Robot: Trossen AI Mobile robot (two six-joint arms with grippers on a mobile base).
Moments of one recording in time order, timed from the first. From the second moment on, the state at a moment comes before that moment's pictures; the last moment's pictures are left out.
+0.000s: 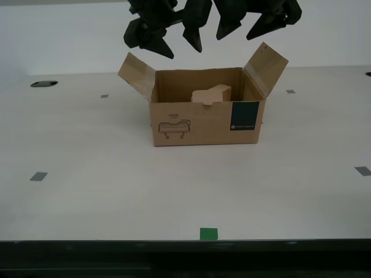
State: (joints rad) arm 0 0.44 1.67 1.20 -0.32 -0.16 0.03; arm 1 -0.59 1.93 1.48 -0.45 0.17 -0.24
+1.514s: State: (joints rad) arm 0 0.19 1.60 2.00 -1.17 -0.16 -0.03; arm 1 -0.40 1.87 2.15 -1.16 0.17 -0.12
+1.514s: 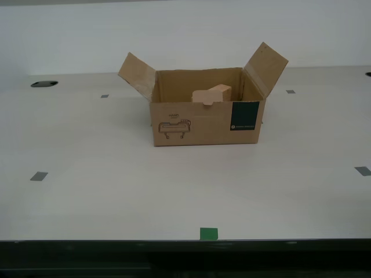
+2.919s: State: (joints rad) arm 0 0.10 1.61 1.82 -1.16 -0.16 -0.05; arm 1 -0.21 1.87 1.83 -1.05 0.32 -0.08
